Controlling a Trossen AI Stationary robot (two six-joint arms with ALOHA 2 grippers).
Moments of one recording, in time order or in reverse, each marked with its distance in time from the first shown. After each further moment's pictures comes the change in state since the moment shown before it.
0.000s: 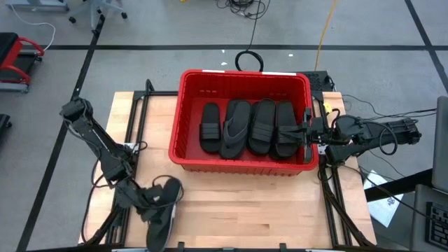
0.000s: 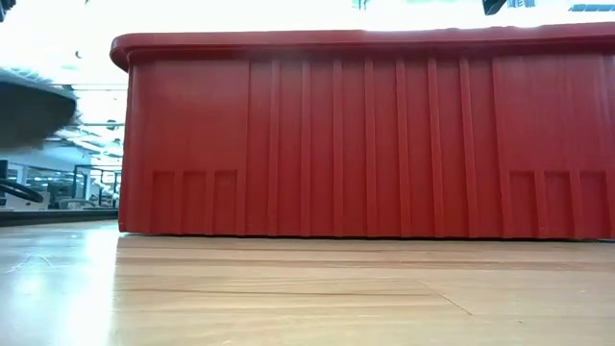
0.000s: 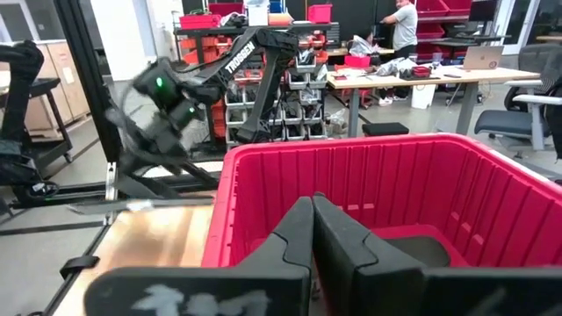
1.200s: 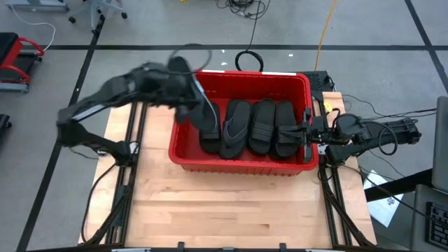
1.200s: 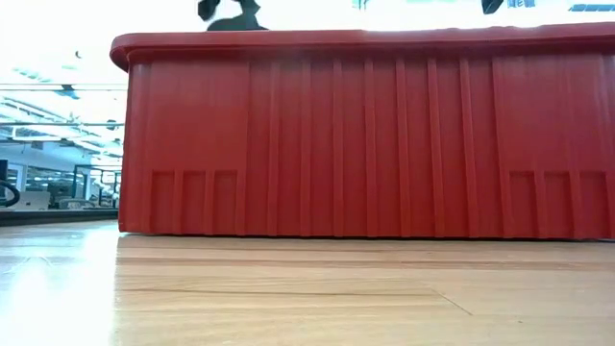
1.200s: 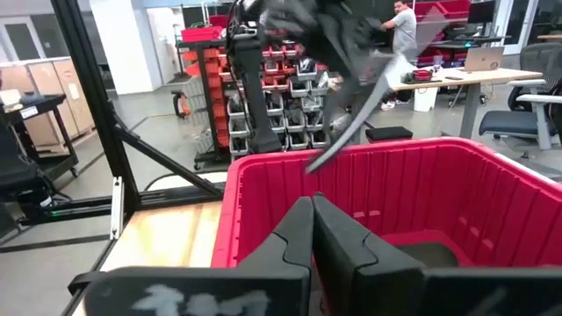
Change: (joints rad) left arm 1.274 0.209 1.076 -0.874 0.163 1.559; right arm 0.000 0.007 0.000 0.036 0.000 0.031
